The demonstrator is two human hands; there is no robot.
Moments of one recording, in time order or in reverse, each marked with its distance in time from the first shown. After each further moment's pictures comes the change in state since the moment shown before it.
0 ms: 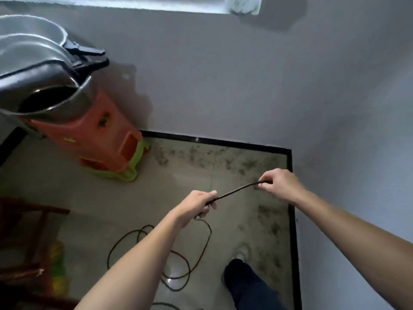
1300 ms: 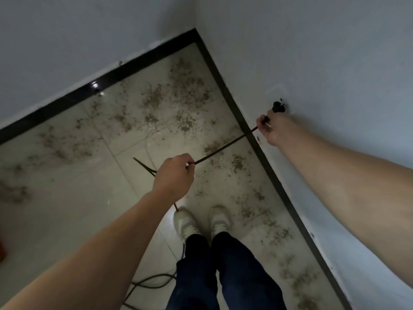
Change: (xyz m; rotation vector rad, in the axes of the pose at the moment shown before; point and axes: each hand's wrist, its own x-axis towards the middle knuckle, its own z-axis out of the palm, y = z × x) left_hand 0.472 -0.076 0.233 0.971 -0.283 0.265; right_hand 0.252 0.423 0.252 1.997 0.722 1.465
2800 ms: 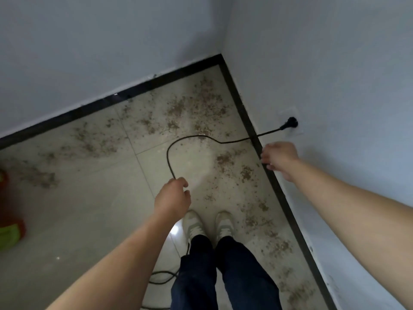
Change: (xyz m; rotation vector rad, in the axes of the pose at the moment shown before) left_hand -0.073 -0.047 -0.017 -0.001 -0.030 -0.235; right_hand -0.094 0.043 -0.033 -1.006 -0.079 -0.384
